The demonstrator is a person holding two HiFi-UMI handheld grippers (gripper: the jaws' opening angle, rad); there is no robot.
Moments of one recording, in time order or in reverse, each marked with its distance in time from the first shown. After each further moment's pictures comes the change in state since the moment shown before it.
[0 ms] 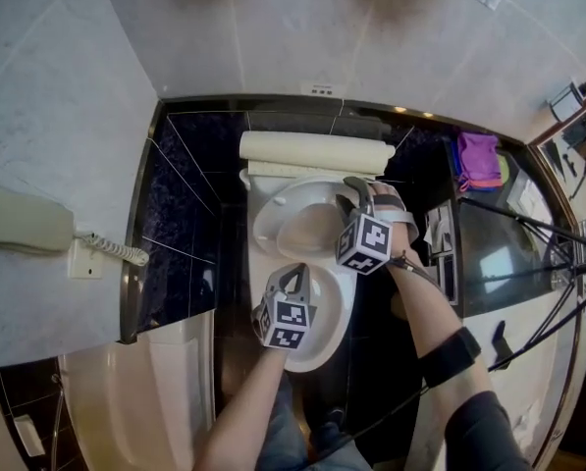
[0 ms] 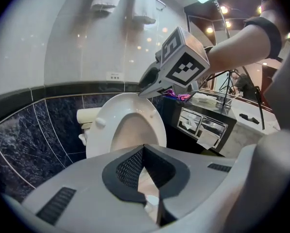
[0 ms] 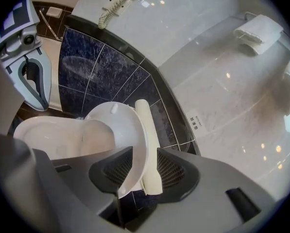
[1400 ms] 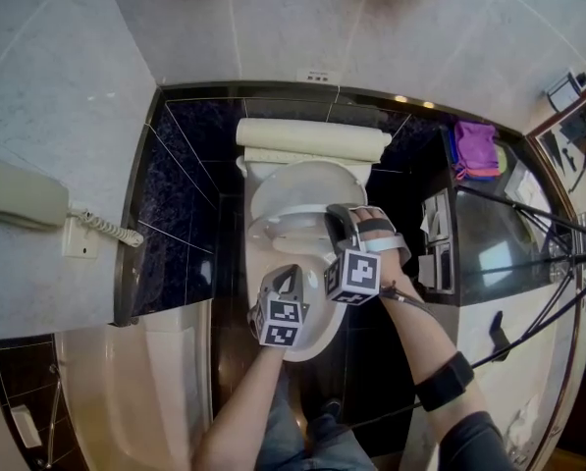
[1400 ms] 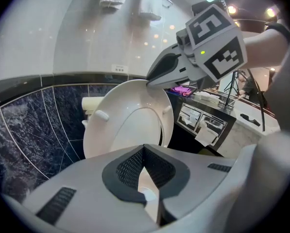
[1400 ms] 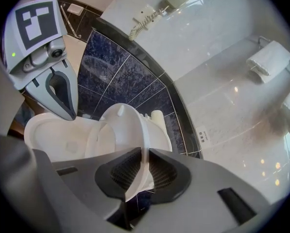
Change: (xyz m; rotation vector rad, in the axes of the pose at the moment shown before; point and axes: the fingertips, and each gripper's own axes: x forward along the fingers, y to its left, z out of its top) left arm -0.011 -0.015 -0.041 -0.082 0.037 0.023; right arm -0.059 0.069 0.023 -0.116 -0.055 0.034
